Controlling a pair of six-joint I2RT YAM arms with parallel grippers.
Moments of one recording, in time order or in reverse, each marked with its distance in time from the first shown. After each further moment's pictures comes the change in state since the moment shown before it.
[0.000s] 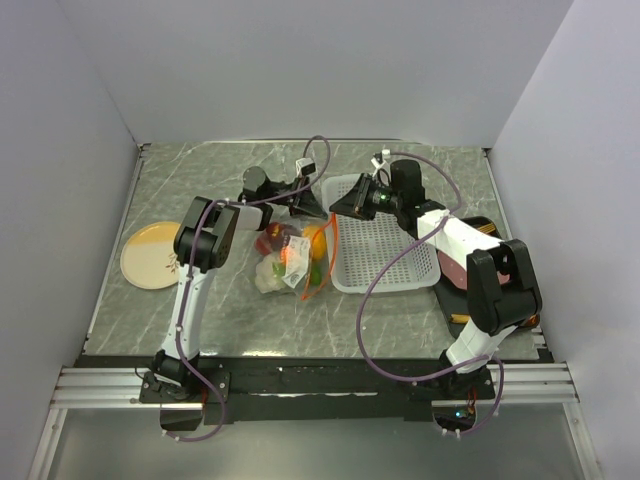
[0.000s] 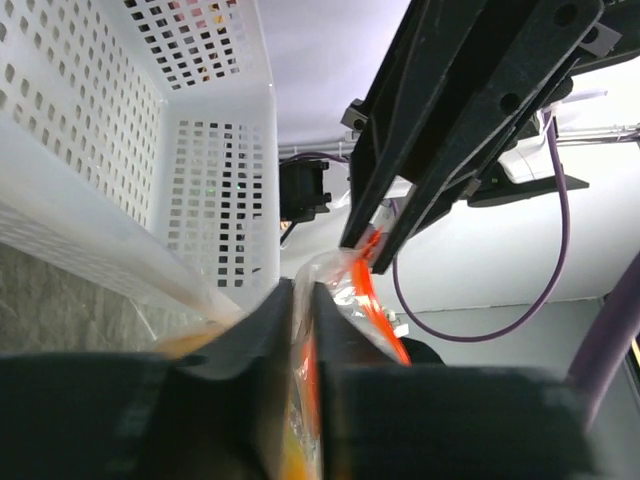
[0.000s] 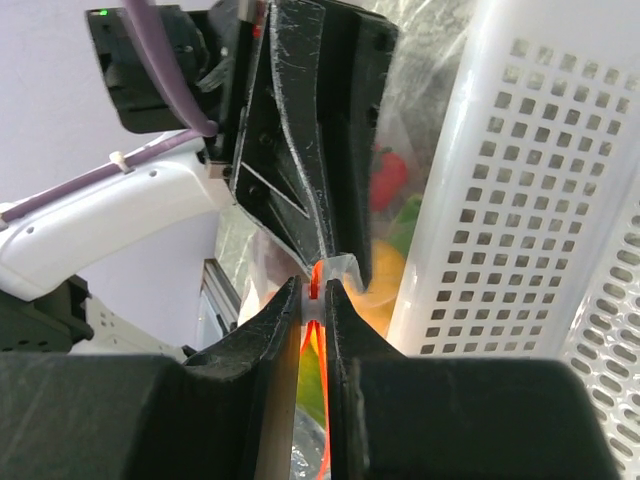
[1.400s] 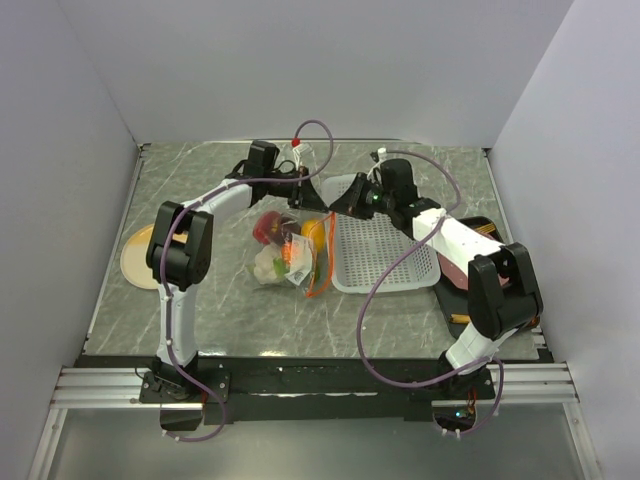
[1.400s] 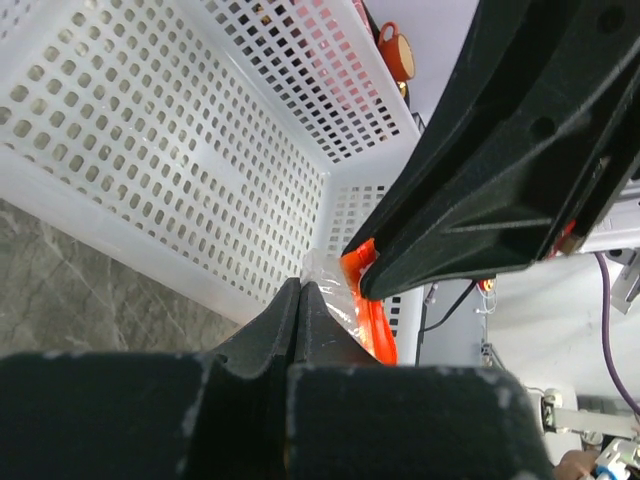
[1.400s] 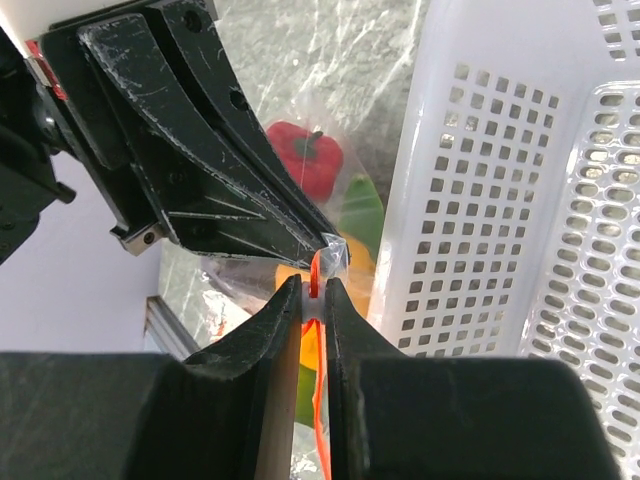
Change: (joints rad) left arm -0.007 -0.324 0.058 -1.374 -0.356 1.421; right arm 0.066 -0.024 0.044 -0.123 0.210 -0.068
